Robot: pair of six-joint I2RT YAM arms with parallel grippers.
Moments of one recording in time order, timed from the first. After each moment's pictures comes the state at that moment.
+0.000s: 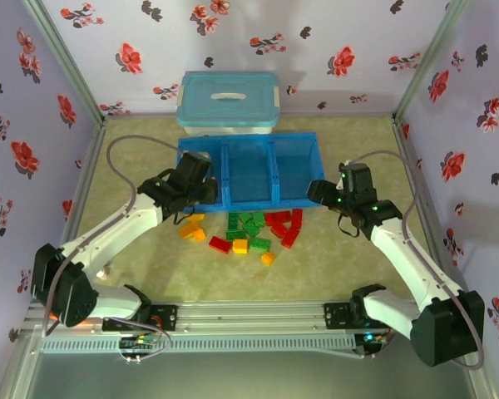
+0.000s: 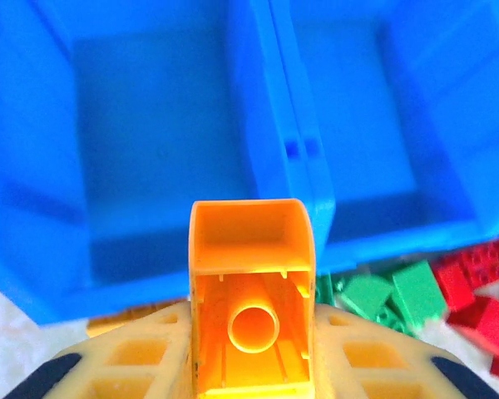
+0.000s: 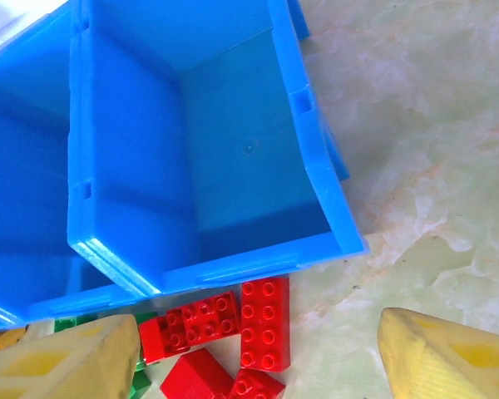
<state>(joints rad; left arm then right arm) -0.65 1.36 1.13 -0.64 -0.20 -0.48 0.30 1.06 0.80 -0.51 -0.09 0.56</state>
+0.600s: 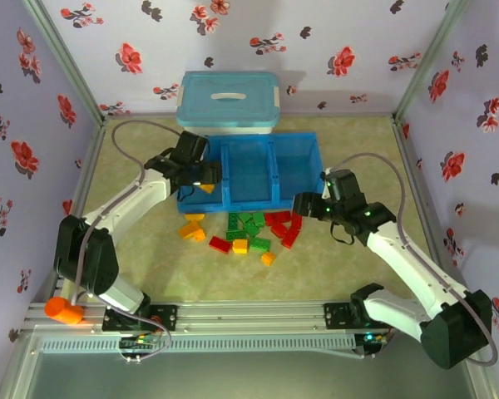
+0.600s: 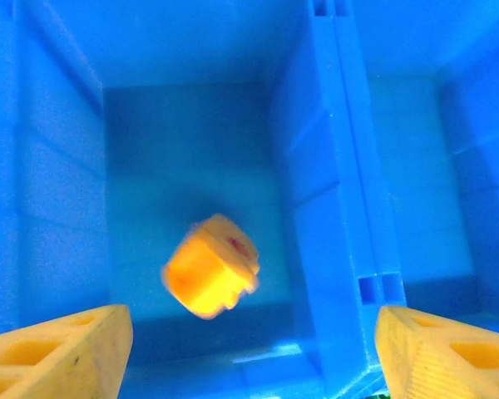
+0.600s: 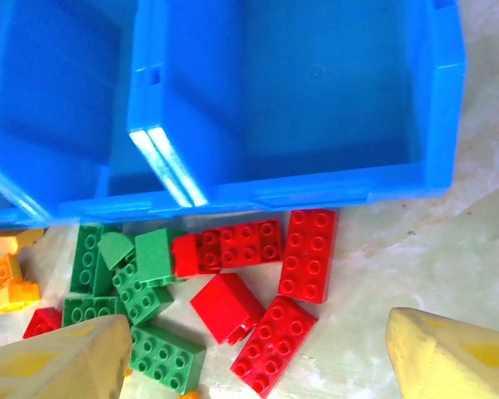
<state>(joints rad) -0.52 1.55 1.27 -0.61 -0.15 -0.41 0.47 1.04 0.83 -0.61 -0.08 0.52</state>
